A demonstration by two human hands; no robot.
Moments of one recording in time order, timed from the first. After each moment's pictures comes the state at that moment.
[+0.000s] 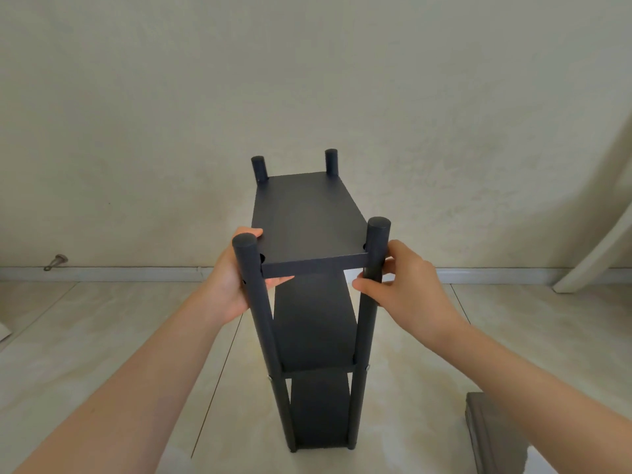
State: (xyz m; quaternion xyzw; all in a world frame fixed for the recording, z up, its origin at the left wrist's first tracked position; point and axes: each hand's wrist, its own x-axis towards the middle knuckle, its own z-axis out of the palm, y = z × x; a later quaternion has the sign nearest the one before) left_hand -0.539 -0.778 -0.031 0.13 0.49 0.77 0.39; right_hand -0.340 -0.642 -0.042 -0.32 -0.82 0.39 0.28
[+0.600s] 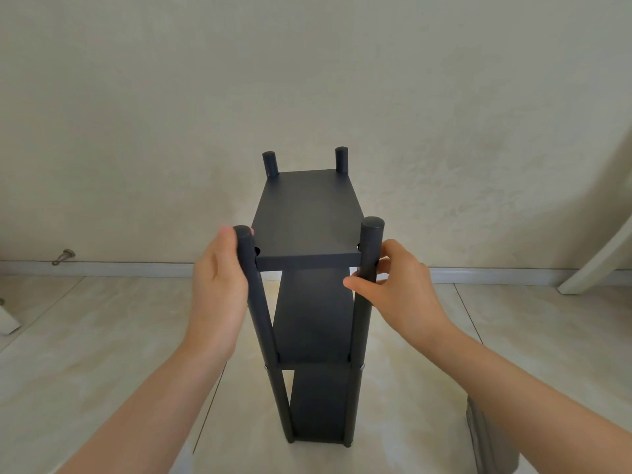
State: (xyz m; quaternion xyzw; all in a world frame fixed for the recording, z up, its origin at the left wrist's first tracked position) left_hand -0.484 -0.810 -0.021 0.21 0.68 0.70 0.05; right_hand -0.343 -0.659 -0.035 -0.32 -0.80 0.41 0.28
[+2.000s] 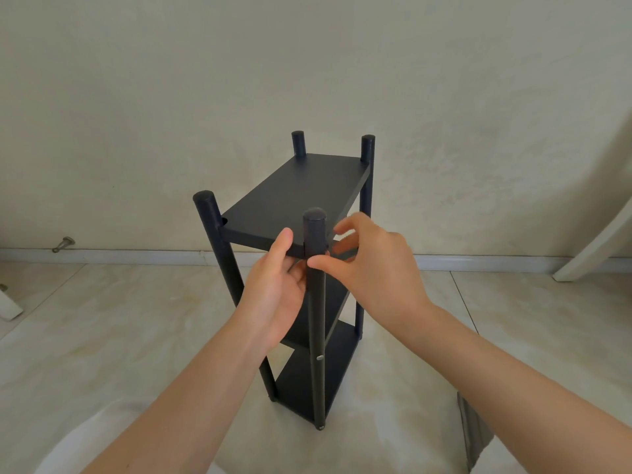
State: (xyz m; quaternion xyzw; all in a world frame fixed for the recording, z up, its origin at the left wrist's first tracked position) left_hand -0.447 -0.774 -0.042 0.14 0.53 0.76 0.36; right_hand -0.343 -0.682 -0.014 -0.28 -0.87 0.28 0.28
